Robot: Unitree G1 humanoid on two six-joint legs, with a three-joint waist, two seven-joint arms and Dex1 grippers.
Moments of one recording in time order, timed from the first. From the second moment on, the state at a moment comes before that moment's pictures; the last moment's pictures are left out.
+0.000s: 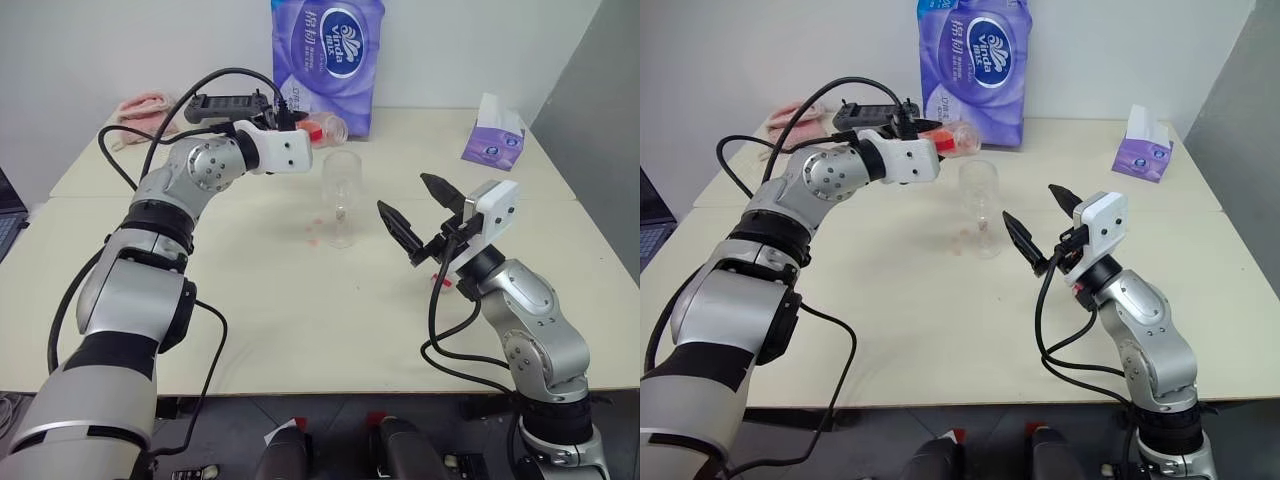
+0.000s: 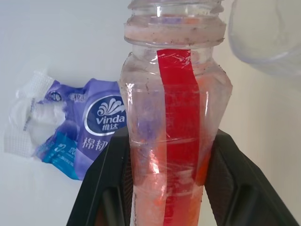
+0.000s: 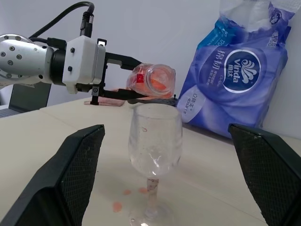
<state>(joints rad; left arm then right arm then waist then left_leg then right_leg) -1.32 0.57 -0.35 1.14 0.55 -0.72 -0.39 -0.33 -0.28 0.00 -0.50 0.38 0.42 0.38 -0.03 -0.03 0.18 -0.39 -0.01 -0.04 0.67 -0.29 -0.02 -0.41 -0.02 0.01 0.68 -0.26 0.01</state>
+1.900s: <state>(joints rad) -1.41 0.62 -0.48 1.18 0.75 -0.78 -0.21 -0.40 -0.27 0.00 -0.51 0.38 0.48 0.33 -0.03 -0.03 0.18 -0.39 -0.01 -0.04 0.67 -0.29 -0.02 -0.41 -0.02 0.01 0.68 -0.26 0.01</state>
